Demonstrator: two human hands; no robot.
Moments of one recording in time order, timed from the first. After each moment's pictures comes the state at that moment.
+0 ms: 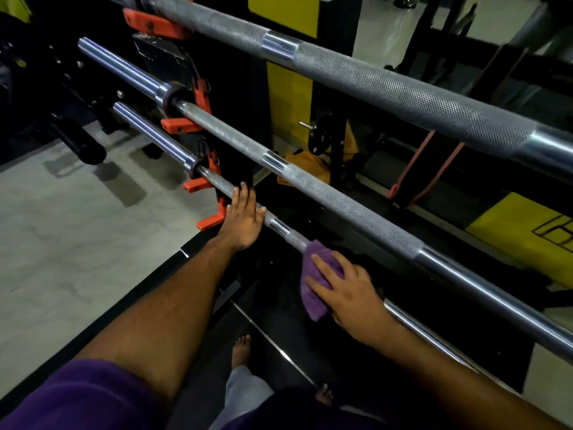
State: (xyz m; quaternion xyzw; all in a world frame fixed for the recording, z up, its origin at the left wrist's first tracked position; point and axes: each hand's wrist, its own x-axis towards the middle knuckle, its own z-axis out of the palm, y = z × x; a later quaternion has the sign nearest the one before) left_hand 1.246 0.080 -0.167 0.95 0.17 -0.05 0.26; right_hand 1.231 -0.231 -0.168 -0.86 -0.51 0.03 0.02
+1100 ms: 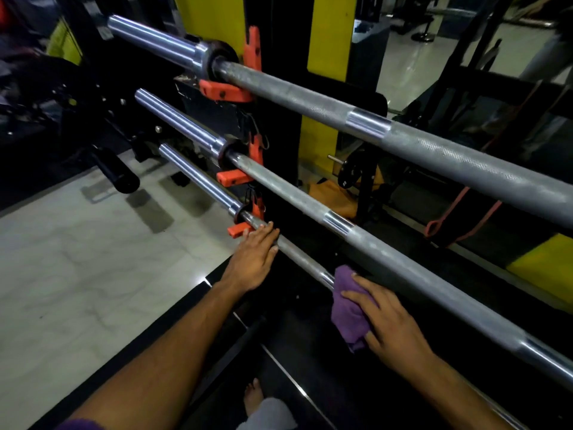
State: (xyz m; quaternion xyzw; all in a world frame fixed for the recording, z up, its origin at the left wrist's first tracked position) left_hand 1.236 0.180 -0.165 0.98 0.06 0.07 0.18; right_hand 1.256 -0.167 -0.135 -0.87 -0.43 0.04 0.22
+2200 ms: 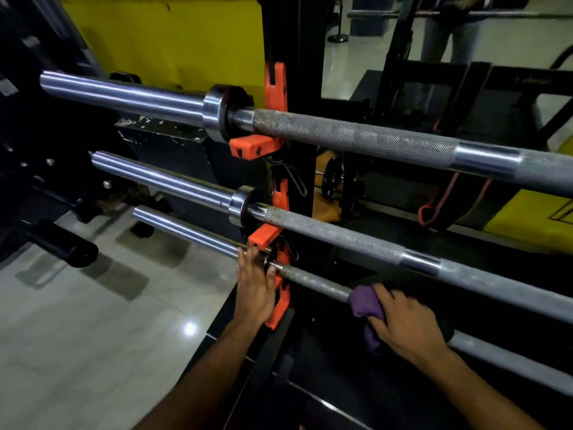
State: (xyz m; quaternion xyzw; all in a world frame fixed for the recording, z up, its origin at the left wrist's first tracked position) left_hand 1.289 0.299 -0.193 0.94 0.10 0.10 0.32; right_hand 1.274 -0.016 -0.149 -0.98 -0.16 0.05 0.05
